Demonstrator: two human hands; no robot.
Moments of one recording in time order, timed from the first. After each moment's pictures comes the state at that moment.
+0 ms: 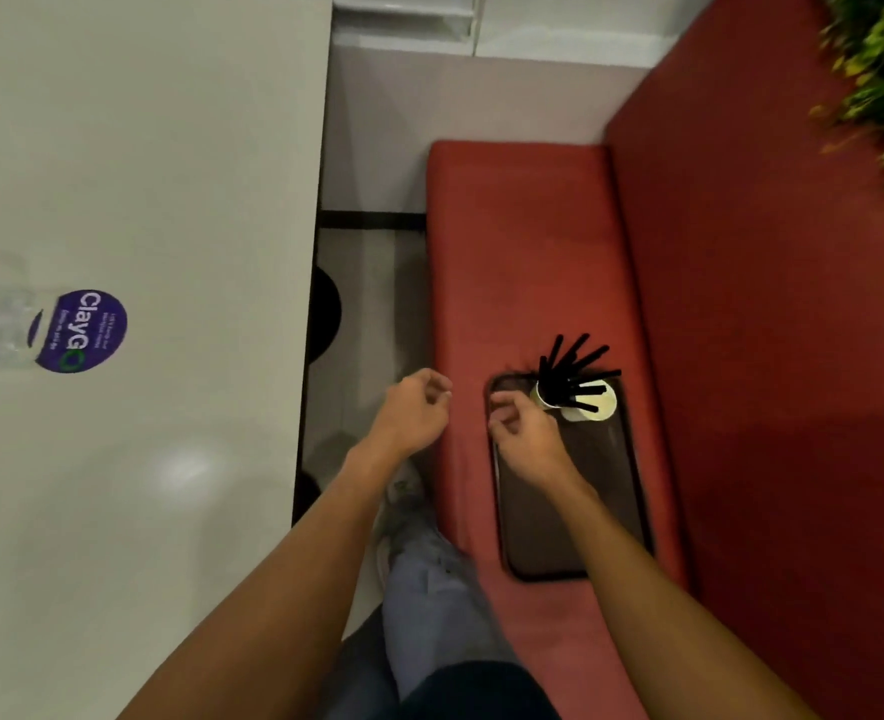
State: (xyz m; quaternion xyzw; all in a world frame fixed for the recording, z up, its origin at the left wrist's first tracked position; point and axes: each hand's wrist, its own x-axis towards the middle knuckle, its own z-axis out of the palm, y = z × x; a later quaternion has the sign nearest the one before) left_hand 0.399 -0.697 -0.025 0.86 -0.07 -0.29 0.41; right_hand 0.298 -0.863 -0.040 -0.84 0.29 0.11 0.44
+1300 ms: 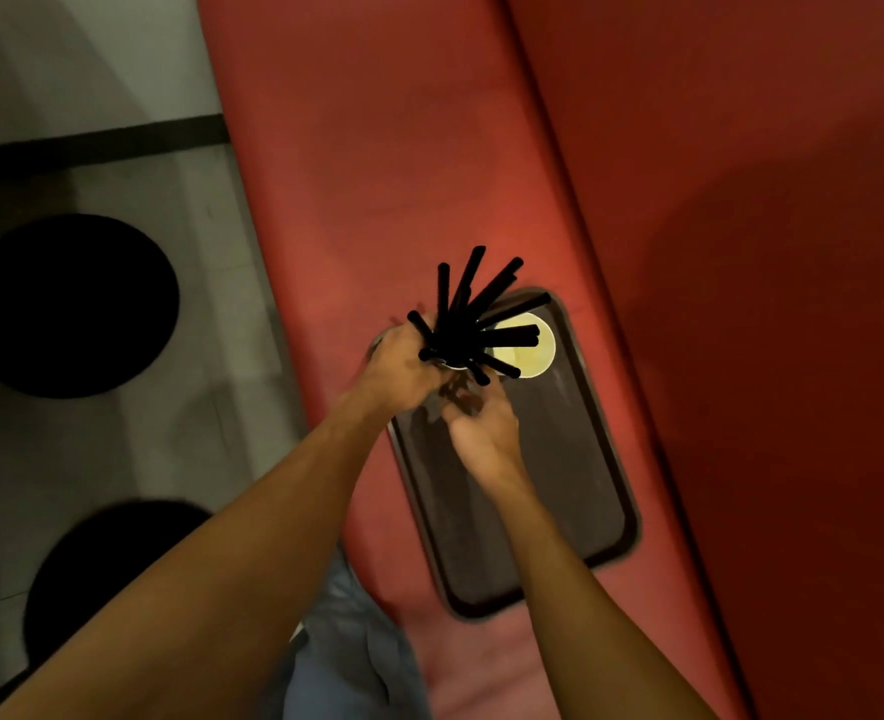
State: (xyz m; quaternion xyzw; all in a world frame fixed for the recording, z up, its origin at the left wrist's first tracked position) left_hand 0.422 -0.902 -0.271 0.78 -0.25 -0.39 0.42; right_hand 0.285 -0.962 -0.230 -0.64 0.54 0.05 0.55
